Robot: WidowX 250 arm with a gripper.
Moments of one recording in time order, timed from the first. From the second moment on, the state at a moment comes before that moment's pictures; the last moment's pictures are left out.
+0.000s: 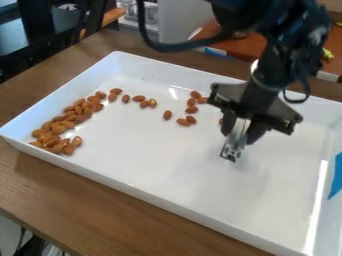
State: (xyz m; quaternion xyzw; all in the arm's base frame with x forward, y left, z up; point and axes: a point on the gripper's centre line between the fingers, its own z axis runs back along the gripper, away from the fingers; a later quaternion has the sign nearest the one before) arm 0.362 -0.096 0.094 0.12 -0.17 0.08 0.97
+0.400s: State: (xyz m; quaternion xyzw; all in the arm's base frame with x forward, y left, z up) arm 0.387 -0.088 0.084 0.12 -0.17 0.10 0.97
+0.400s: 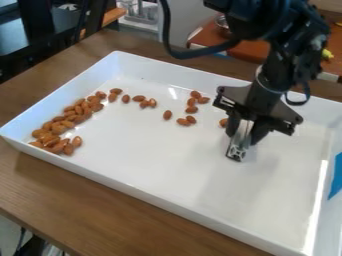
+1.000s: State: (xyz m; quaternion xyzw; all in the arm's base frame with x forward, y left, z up) arm 0.395 -0.037 0.080 0.07 -0.12 0.11 0.98
